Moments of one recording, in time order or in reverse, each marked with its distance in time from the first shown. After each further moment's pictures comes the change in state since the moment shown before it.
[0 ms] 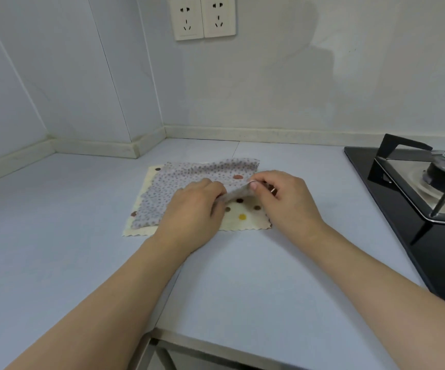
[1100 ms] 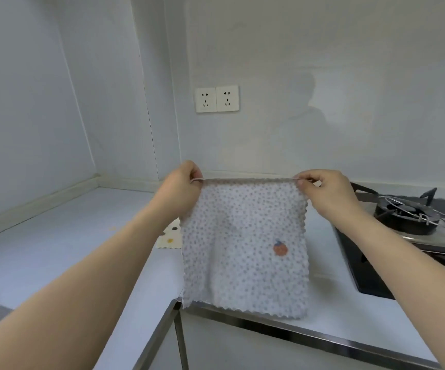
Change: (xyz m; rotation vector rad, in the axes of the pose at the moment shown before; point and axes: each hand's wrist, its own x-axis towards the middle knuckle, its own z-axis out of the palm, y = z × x) left_hand 0.014 0.054 -0.146 -0.232 0.027 -0.448; right_hand -0.001 -0.059 -0.141 -0.018 0.127 0.117
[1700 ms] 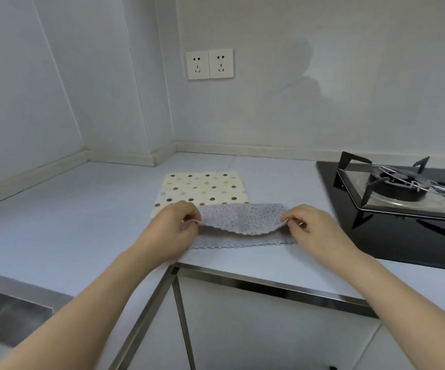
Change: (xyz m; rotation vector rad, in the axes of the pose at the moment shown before) left_hand -0.097 -0.059 0.038 0.054 -0.191 0.136; right_hand -0.102 0.052 0.026 -0.270 -0.352 -0.071
